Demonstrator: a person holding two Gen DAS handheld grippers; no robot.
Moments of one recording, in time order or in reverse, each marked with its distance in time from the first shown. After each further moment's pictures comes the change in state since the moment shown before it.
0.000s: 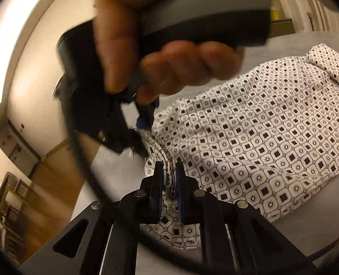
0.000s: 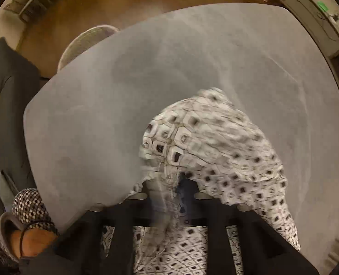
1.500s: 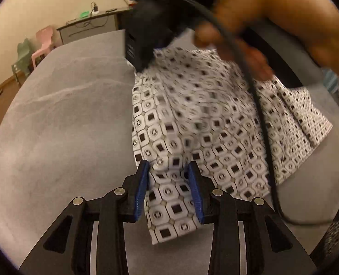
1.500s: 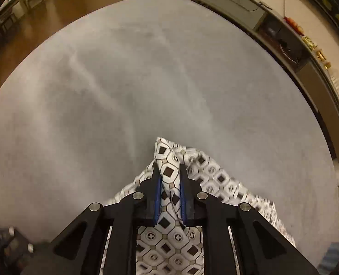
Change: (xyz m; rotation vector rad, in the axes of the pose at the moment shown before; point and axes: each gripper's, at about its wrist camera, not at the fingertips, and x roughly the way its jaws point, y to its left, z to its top) left arm 0.066 -0.041 0.011 -0.164 0.245 -0.555; right arm 0.170 -0.212 -0.021 0.307 -0.181 -0.268
